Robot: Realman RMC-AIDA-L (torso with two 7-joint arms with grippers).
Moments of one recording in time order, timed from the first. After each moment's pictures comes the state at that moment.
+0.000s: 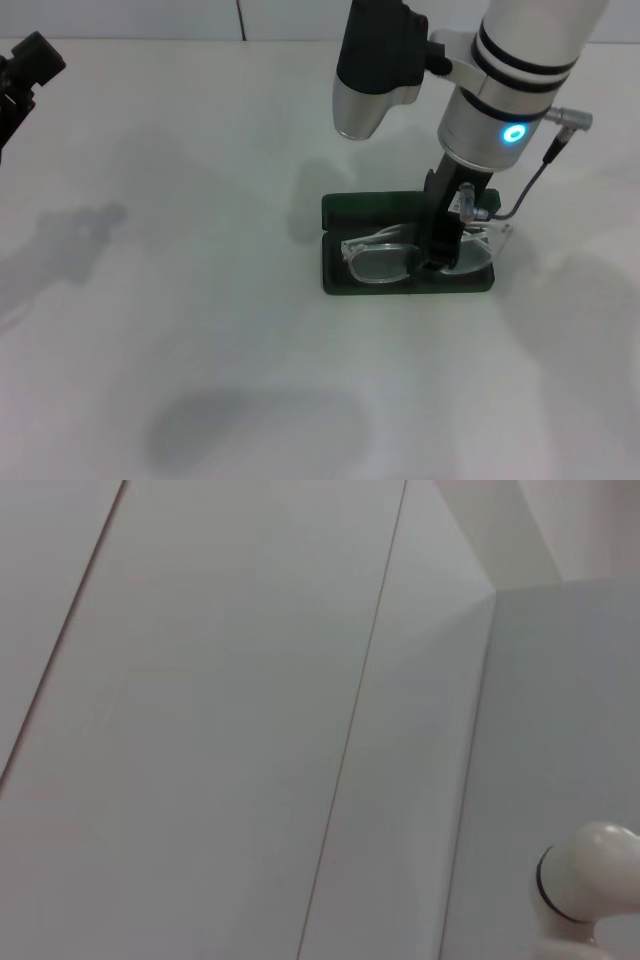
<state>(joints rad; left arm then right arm) -0.33 -2.05 0.52 0.63 1.46 1.92 -1.34 1.19 2.03 -1.64 -0.79 -2.35 -1.54 2.32</state>
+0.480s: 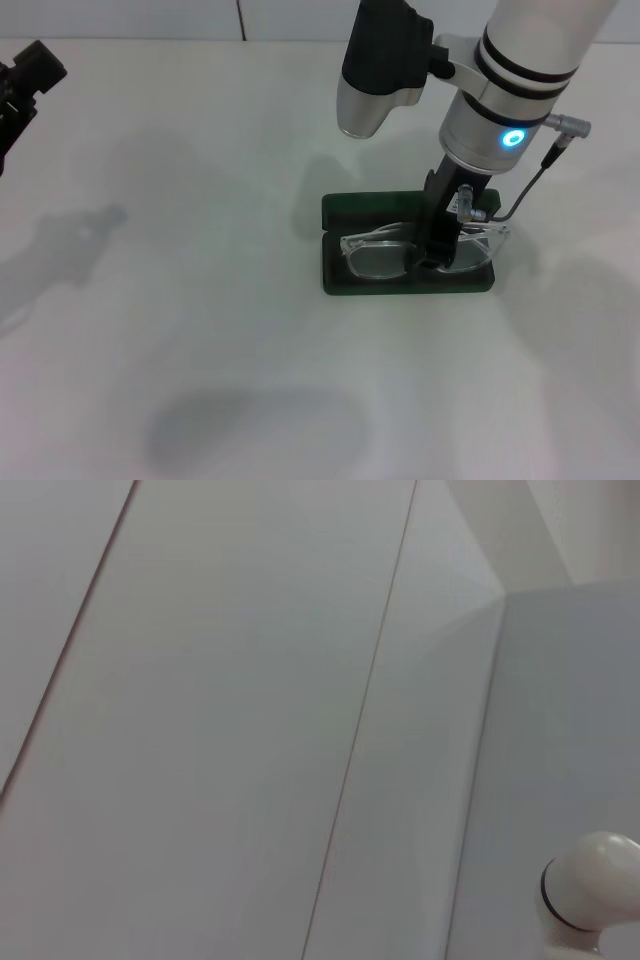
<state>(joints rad) -0.33 -2.05 0.52 0.61 1.46 1.91 -1.33 1.17 2.03 -1.64 -0.77 -2.35 -1.49 2.32</state>
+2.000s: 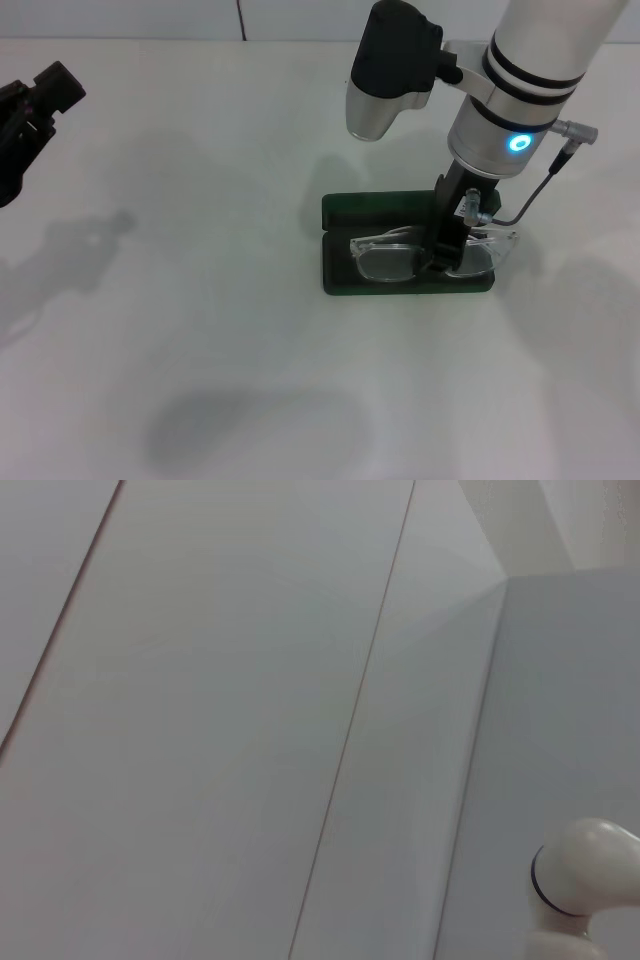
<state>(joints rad) -0.33 -2.06 0.51 0.59 1.50 1.91 -1.31 1.17 2.03 -1.63 -0.74 -2.36 -1.48 2.33</state>
